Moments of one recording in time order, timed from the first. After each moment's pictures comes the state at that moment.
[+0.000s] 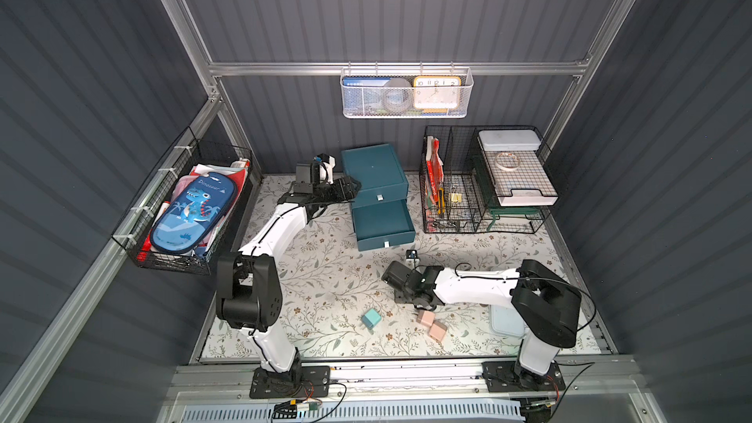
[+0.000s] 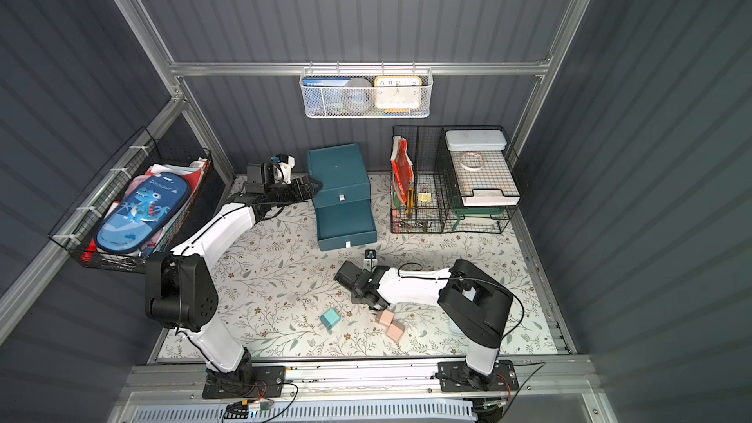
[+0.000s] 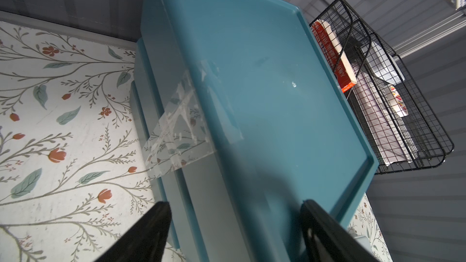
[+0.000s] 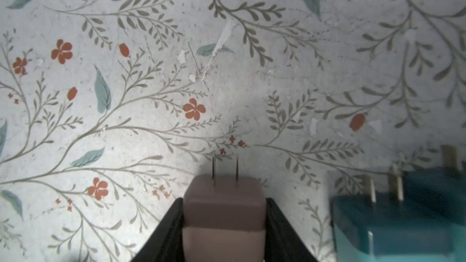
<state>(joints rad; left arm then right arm) -0.19 1.75 1.41 -0.25 0.46 -0.35 1.03 1.75 1.02 -0.50 0.32 0.97</state>
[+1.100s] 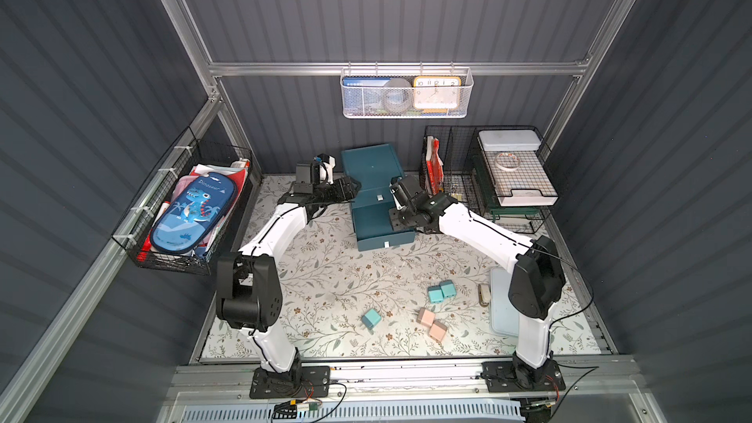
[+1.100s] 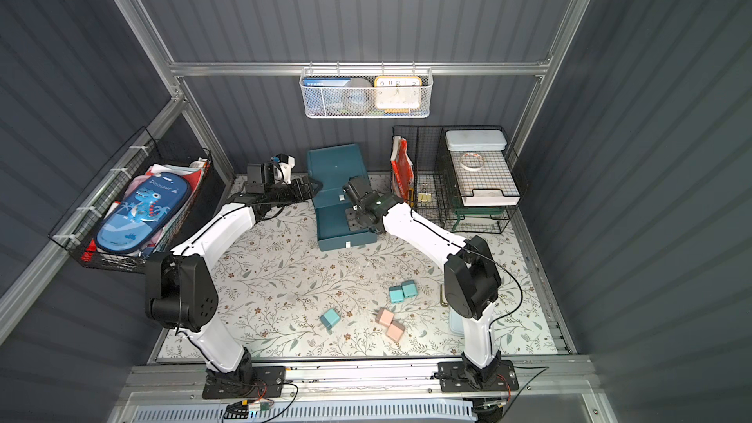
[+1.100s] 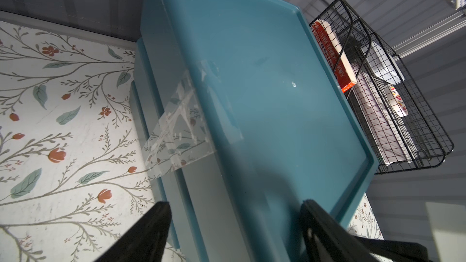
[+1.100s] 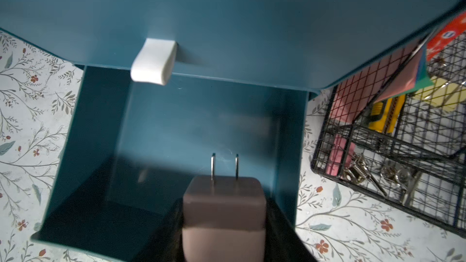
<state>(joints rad) -0.19 1.75 1.41 -0.25 0.46 -0.35 0.70 1.94 1.72 -0.69 0.16 0.32</state>
